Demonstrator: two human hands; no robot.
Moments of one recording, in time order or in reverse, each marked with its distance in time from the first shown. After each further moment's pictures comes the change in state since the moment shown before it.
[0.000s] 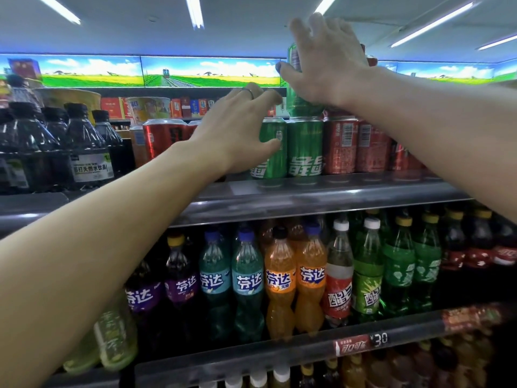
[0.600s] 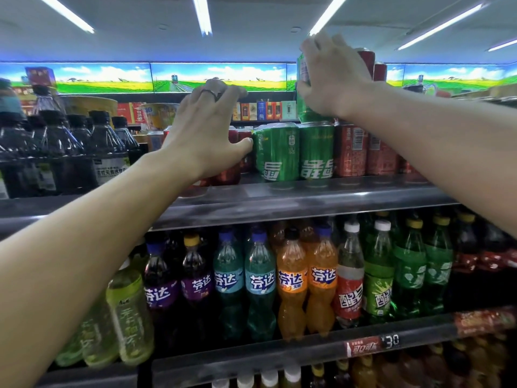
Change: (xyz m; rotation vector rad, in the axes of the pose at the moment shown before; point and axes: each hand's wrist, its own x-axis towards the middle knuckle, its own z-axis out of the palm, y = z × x) left_hand -0.032 -0.040 -0.021 0.030 0.079 -0.153; right_hand -0.005 -0.012 -0.003 0.019 -0.069 0.020
